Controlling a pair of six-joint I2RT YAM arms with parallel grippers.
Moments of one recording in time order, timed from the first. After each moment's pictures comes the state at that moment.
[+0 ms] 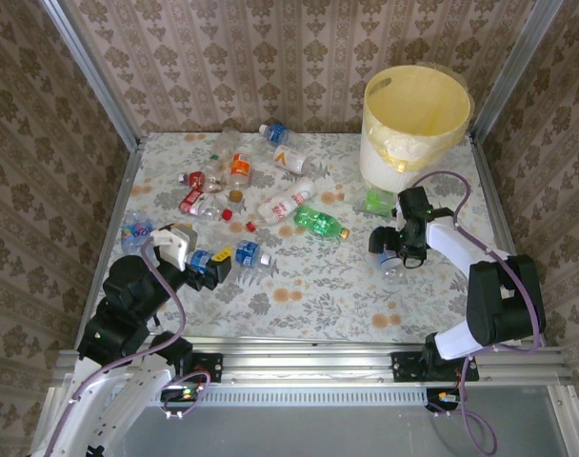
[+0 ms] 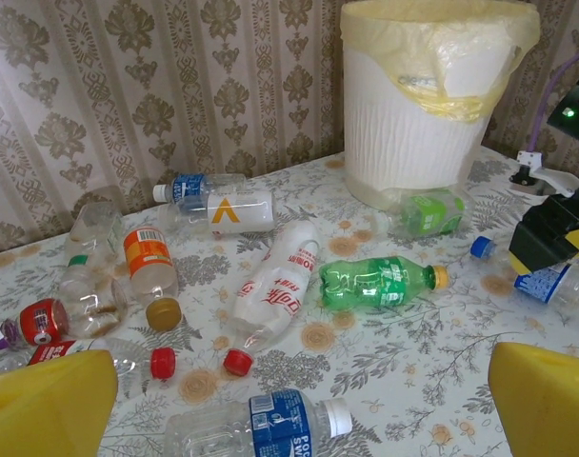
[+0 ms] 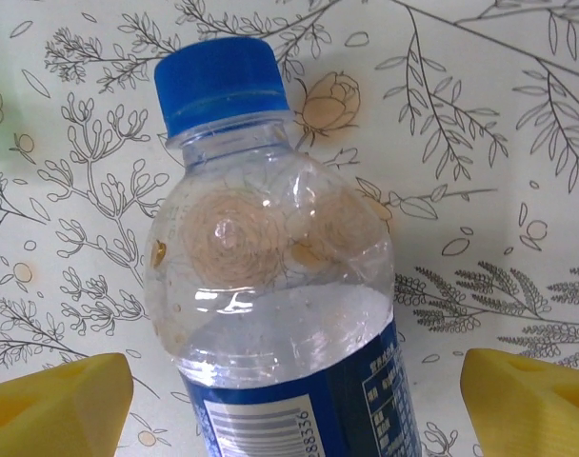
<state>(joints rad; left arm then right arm) -0.51 0.36 0.72 -0.54 0.13 0.04 0.12 1.49 0.89 -0.68 -0.12 0.28</state>
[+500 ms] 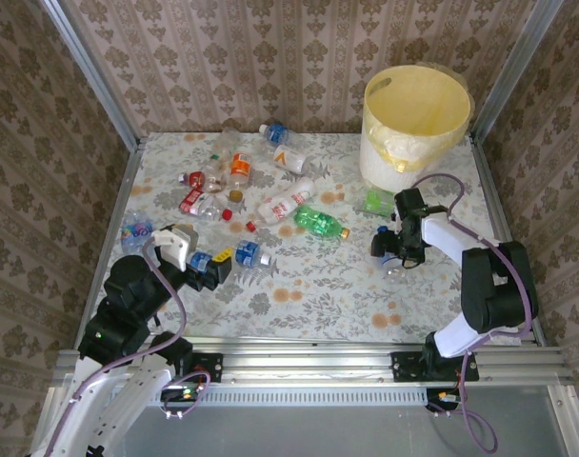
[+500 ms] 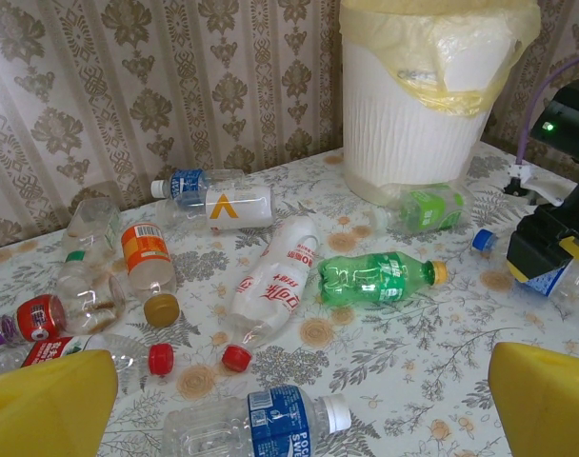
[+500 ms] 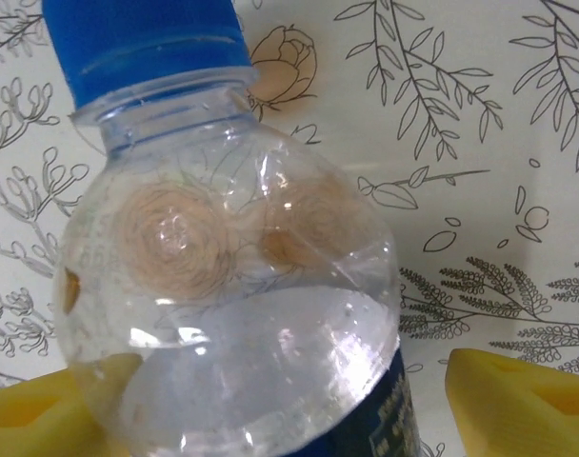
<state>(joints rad) -0.51 0.36 0.72 -0.54 0.13 0.04 0.12 1.58 0.91 -0.70 -0.08 0.29</state>
